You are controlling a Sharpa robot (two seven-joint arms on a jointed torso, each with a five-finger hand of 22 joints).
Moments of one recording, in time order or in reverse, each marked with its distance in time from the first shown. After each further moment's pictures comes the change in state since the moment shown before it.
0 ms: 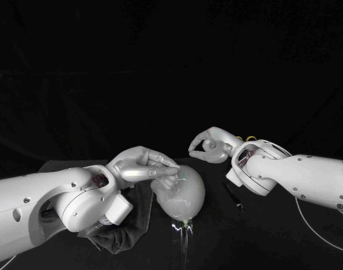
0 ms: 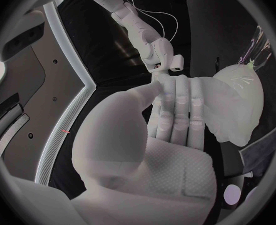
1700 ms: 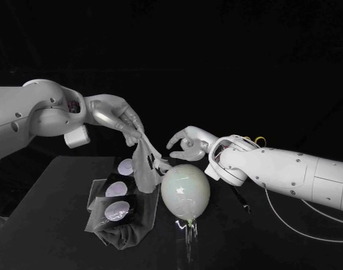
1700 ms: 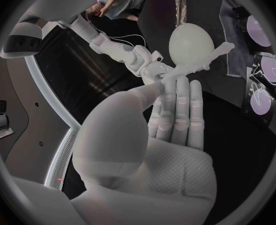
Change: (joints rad) left arm 0.231 0.082 0.106 -0.519 -0.383 0.682 -0.189; left_hand 0.020 0.004 0.017 -0.019 0.000 0.000 0.000 -0.023 0.033 -0.009 0.009 -0.034 0.016 -0.040 0.017 -0.025 0.044 0.009 -0.073 0.019 0.012 0.018; right arm -0.011 0.273 0.001 -0.270 0.053 0.114 0.151; right_hand 0.047 -0.012 0.012 -0.072 0.000 -0.070 0.023 -0.124 -0.065 -0.029 0.017 -0.019 0.000 0.000 0.021 -0.004 0.000 0.000 -0.002 0.020 -0.021 0.000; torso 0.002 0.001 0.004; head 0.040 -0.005
